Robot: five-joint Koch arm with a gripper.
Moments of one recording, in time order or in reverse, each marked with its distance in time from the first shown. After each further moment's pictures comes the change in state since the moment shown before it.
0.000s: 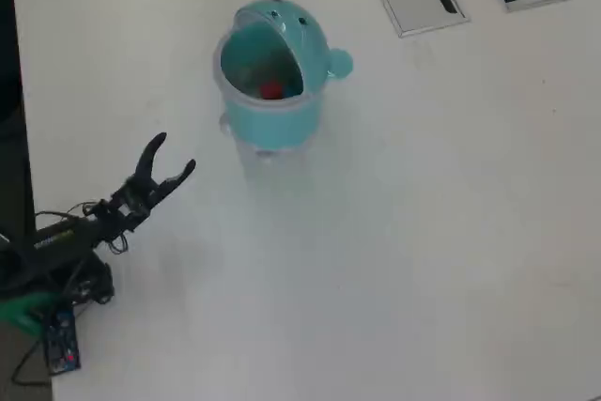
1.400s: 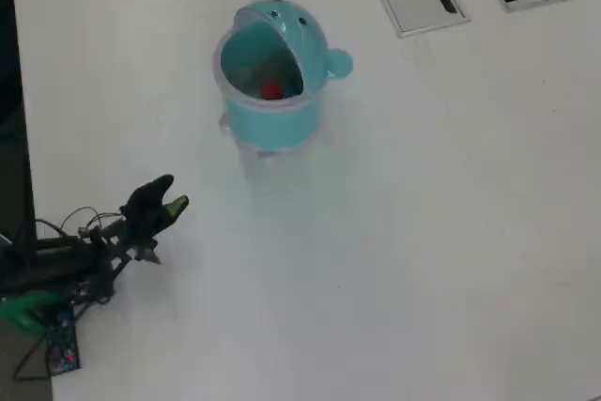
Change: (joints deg) arm 2.3 0.0 24.4 -7.7 41.0
